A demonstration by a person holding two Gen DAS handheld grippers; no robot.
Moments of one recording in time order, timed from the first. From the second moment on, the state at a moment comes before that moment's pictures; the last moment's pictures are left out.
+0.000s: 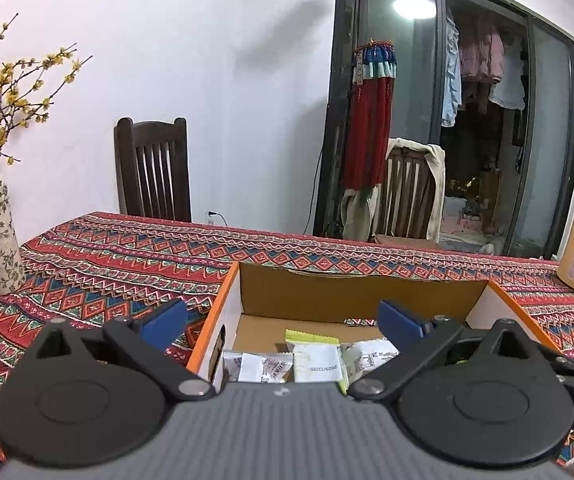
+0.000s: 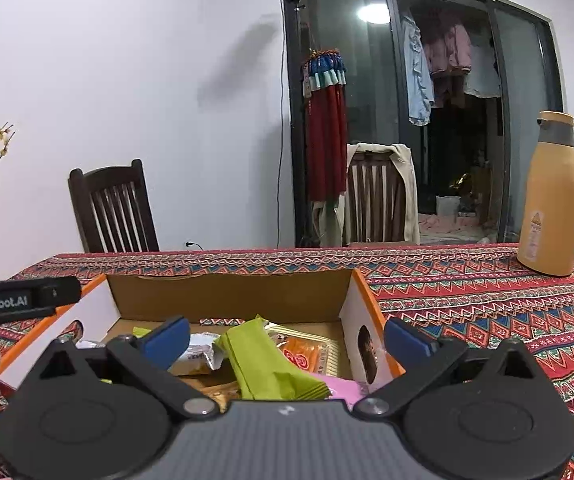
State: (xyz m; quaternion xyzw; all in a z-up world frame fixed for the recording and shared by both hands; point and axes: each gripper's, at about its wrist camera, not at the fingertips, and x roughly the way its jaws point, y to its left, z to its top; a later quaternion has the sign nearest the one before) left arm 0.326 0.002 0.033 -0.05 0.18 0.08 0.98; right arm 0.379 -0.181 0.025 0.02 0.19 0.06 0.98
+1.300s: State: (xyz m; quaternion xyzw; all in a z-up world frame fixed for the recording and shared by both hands) left arm 0.280 0.013 0.067 -0.06 0.16 0.10 0.98; right arm 0.346 -0.196 0.059 0.03 0.17 0.07 0.98
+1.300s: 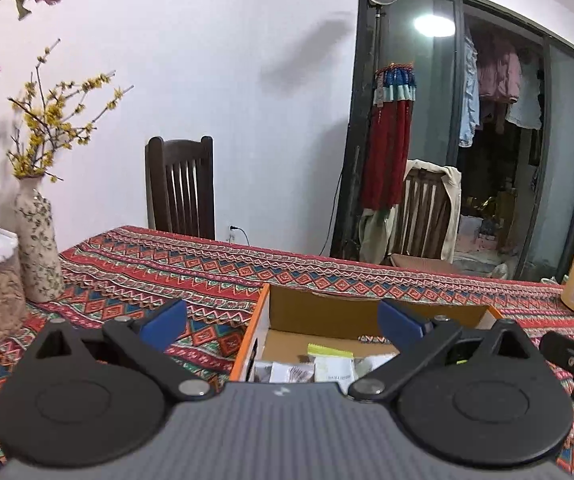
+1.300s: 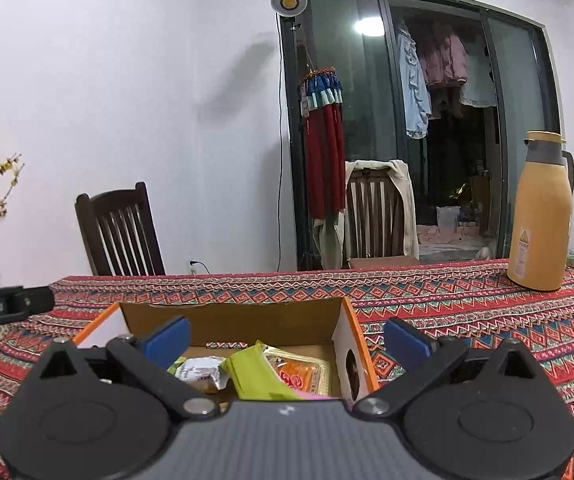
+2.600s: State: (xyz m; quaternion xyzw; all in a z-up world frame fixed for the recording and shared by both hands) left arm 0.106 0.077 -0.016 -0.06 0.27 0.06 0.96; right arm 0.212 -0.158 -0.030 0.00 0.32 0.14 0.94
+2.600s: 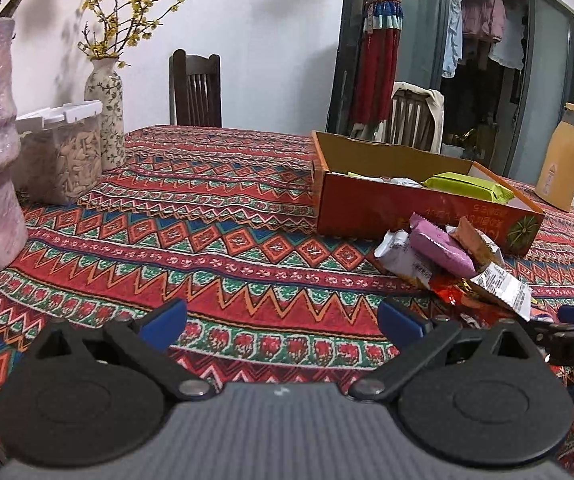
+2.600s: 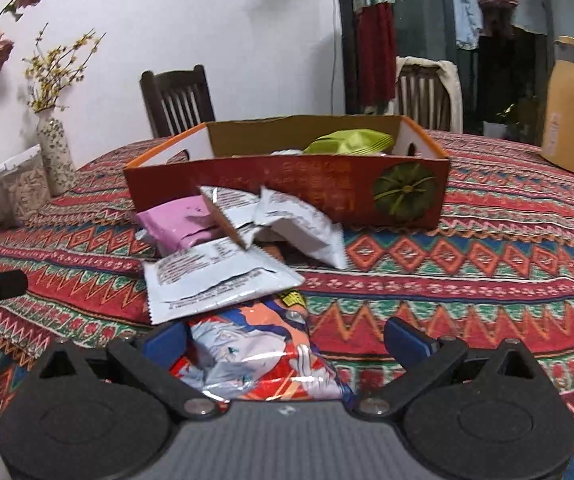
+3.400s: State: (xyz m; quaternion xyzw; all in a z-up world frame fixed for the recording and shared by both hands) left arm 0.101 0.055 -0.007 -0.04 0.26 0.06 0.96; right arm 0.163 -0.149 -0.027 -0.09 0.25 0.15 0.95
